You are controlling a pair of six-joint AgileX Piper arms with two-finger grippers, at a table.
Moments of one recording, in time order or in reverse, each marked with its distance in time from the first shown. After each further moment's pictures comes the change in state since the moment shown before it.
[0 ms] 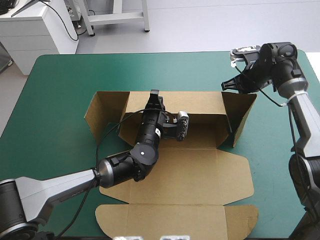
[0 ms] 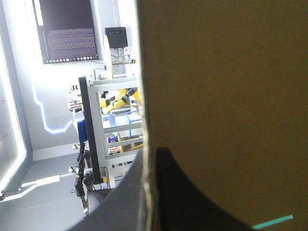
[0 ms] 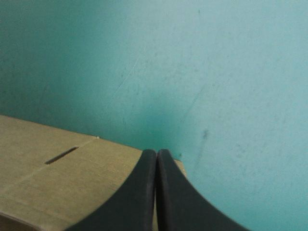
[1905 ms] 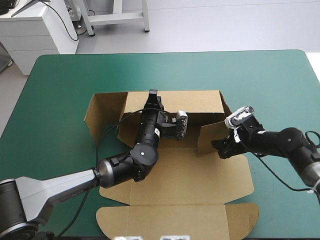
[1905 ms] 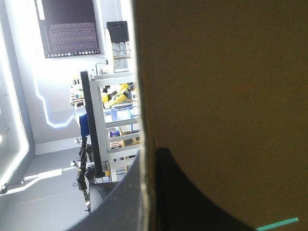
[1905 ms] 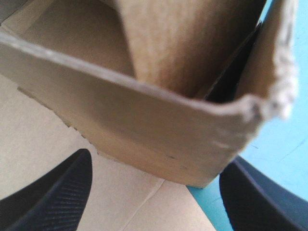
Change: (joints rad) left arm 0.000 0.000 0.003 0.010 0.023 -0.011; right arm -0.043 -0.543 1.077 0.807 -0.593 -1.030
